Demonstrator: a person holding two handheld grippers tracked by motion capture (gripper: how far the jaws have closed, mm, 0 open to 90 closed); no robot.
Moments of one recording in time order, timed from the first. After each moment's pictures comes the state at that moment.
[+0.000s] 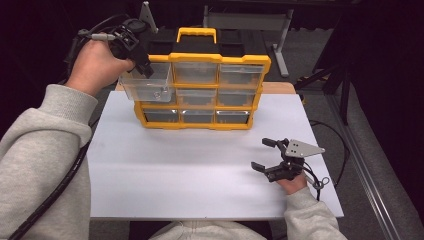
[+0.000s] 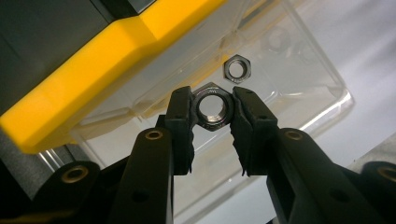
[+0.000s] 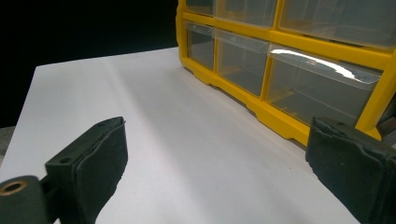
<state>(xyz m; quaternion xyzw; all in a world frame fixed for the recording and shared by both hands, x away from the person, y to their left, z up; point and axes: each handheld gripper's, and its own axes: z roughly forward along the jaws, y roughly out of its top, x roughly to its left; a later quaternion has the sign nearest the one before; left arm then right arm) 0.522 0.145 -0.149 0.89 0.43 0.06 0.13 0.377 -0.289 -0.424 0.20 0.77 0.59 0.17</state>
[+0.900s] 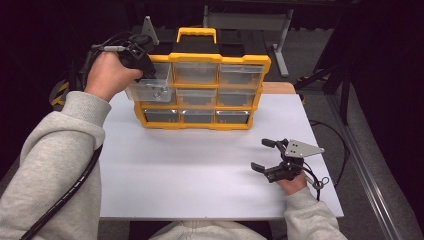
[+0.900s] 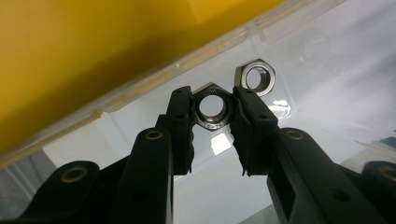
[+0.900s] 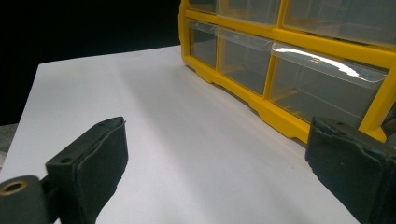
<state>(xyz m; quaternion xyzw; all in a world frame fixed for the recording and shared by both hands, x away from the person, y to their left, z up) 0.546 0.149 -0.188 0.86 0.50 -0.01 0.13 0.377 -0.288 -0.424 0.20 0.77 0.58 0.17</state>
